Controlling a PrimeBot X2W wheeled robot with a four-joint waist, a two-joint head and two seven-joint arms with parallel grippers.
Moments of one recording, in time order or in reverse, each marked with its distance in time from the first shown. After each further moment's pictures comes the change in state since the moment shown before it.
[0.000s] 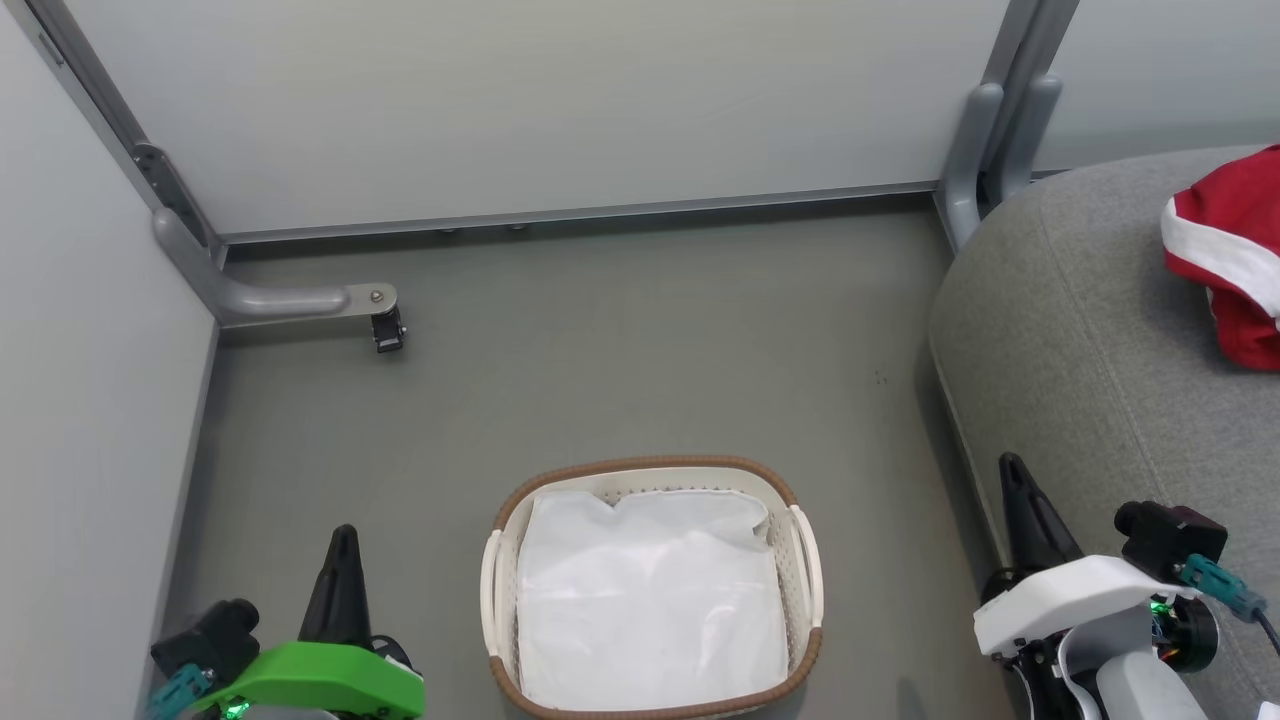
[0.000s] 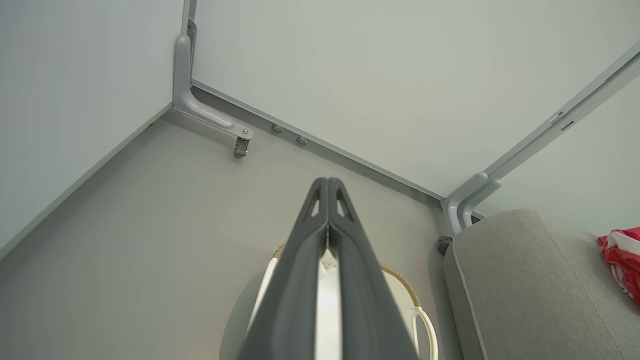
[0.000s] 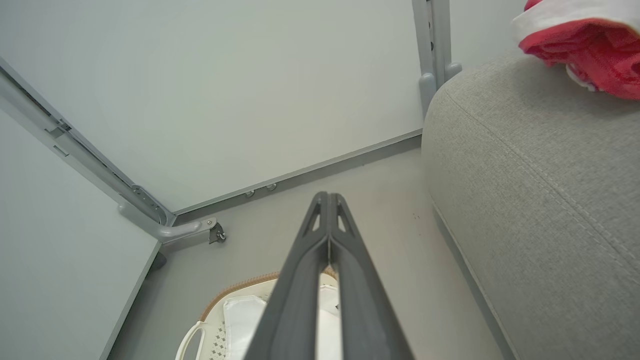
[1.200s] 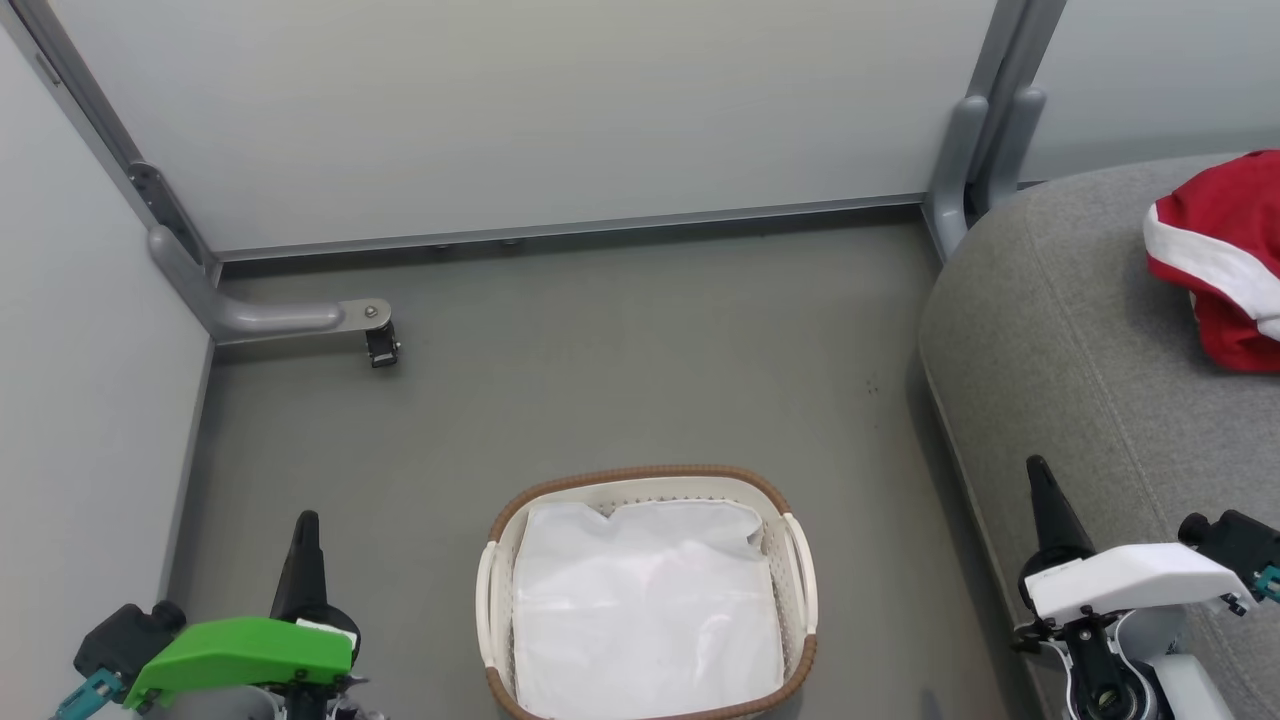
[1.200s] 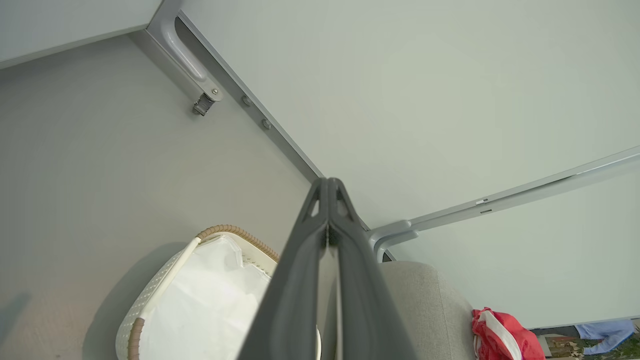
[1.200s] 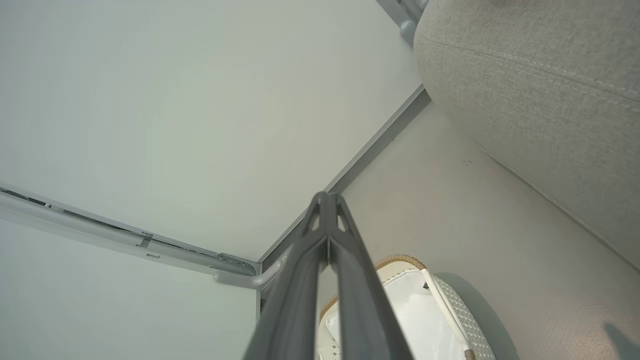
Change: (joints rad) left arm -0.032 -0.001 0.090 -0.023 -0.455 -0.026 0.137; right arm 0.000 -0.002 -0.050 -0.029 0.526 0.000 0.136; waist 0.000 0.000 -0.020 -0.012
